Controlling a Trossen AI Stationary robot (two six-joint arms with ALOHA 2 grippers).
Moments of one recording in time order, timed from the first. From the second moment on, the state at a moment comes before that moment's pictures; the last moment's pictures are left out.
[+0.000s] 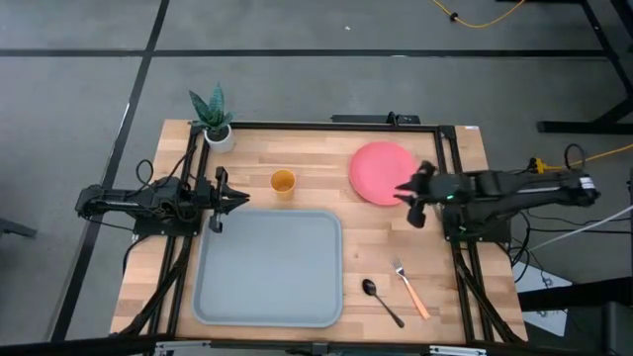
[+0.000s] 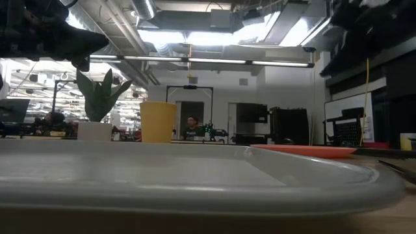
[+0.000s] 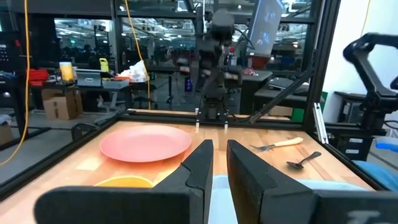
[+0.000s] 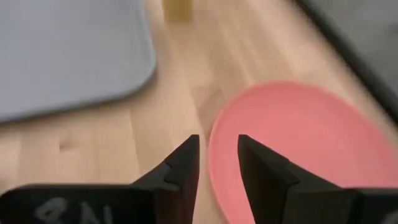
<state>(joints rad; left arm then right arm) -0.02 0.01 0.01 0.15 -0.09 -0.05 0.07 0.72 0.58 -0.60 0.31 0.20</state>
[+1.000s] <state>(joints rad) -0.02 0.01 0.01 0.08 -0.13 -0.05 0.07 1.16 0.56 -0.51 0.16 0.12</state>
